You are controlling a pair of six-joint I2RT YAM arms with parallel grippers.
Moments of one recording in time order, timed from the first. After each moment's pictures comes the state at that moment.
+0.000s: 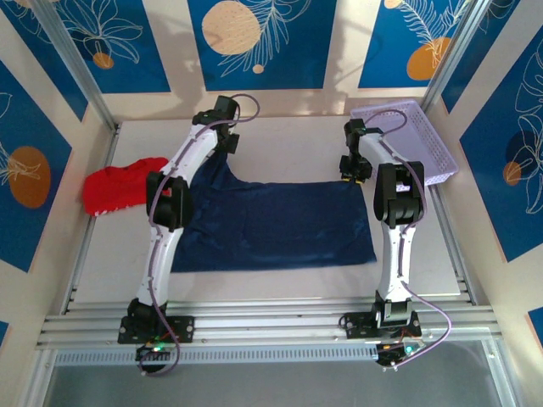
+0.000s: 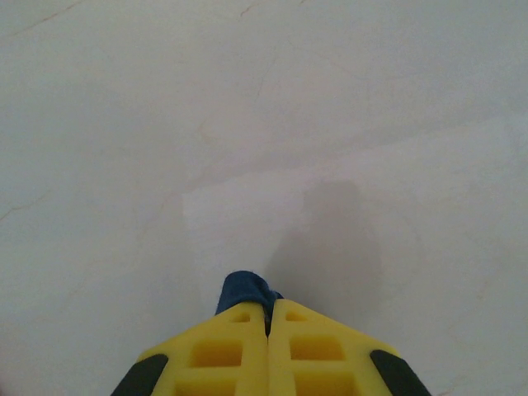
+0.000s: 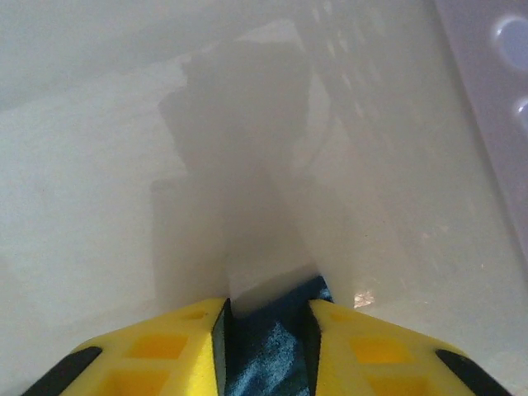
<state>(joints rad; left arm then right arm) -0.33 2.49 2.42 -1.01 -0.21 -0.02 0.07 2.28 1.84 -0.99 0.12 0.36</state>
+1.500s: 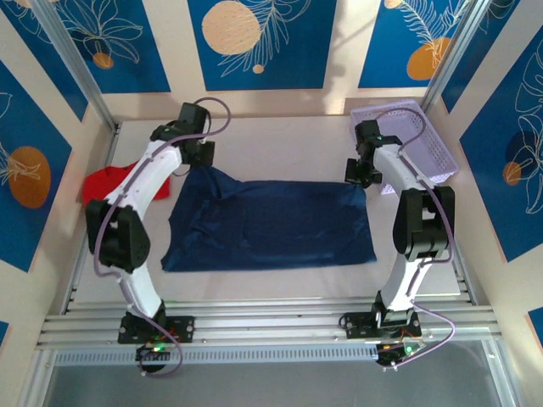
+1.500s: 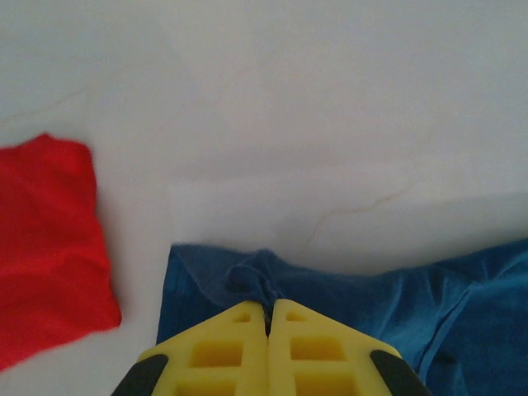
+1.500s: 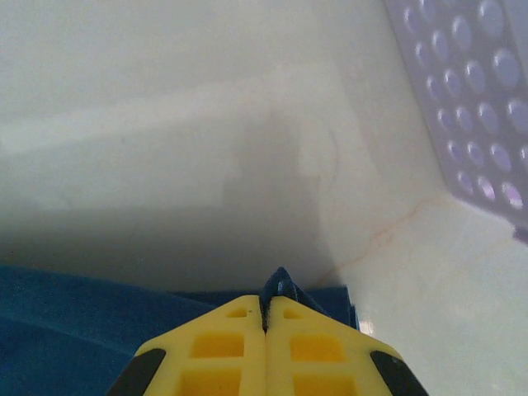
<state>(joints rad) -0.29 1.78 1.66 -0.88 -0.16 -0.16 0.08 1.83 1.46 -0.91 0.07 0.27</state>
